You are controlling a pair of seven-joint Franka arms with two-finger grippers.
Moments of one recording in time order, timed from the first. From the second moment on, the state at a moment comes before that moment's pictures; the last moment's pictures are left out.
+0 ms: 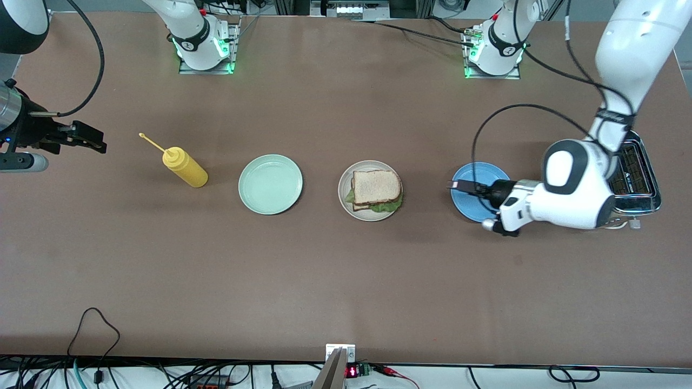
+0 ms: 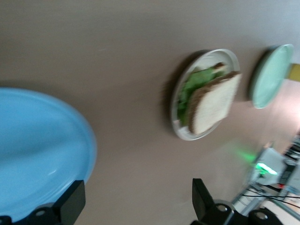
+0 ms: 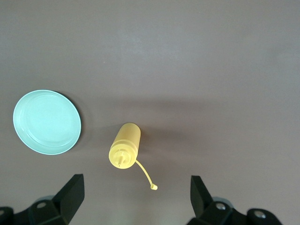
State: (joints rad) left arm 0.36 0.55 -0.49 -1.74 -0.34 1.84 0.15; right arm 0.02 0.12 -0.02 -1.54 -0.02 1.57 -0.03
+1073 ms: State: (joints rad) left arm 0.31 0.31 -0.34 -1.52 0.08 1.64 -0.04; right arm 0.03 0.11 0.00 -1.54 -0.02 1.57 -0.03
